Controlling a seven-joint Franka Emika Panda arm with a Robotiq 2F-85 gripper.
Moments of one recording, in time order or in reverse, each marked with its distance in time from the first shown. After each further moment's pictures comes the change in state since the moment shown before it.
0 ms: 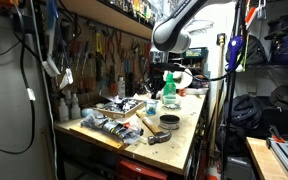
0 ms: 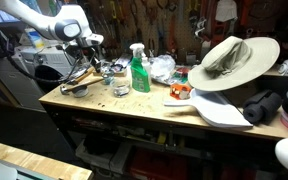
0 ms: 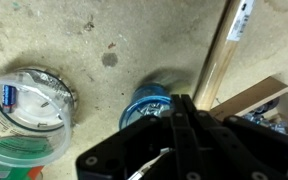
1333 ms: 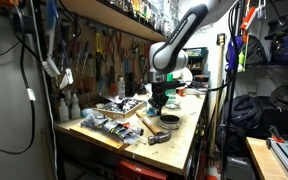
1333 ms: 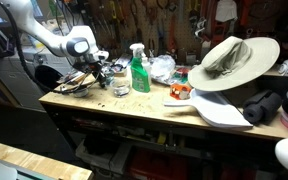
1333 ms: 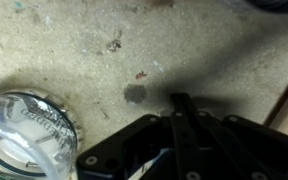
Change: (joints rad) arm 0.018 0.167 -0.032 0.006 -0.085 0.047 -0.049
